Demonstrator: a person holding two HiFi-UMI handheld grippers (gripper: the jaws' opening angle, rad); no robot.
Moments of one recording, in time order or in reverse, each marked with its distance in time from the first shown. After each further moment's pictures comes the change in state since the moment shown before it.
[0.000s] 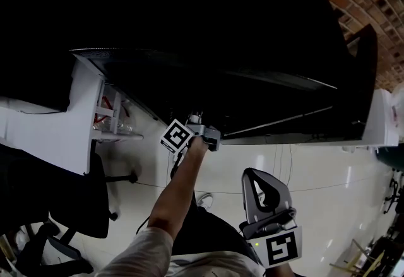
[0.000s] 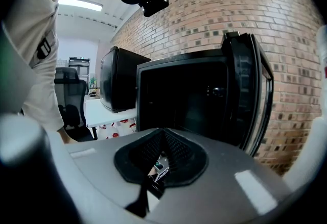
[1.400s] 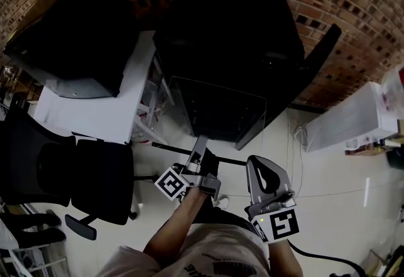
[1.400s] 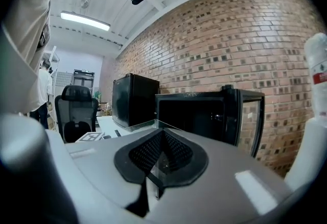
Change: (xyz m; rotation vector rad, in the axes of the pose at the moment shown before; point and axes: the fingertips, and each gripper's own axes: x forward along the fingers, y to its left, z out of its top) left arm -0.209 -0.230 -0.016 -0.013 0.027 -0.119; right arm -0.112 0.060 0.053 0.009 -0.188 0.040
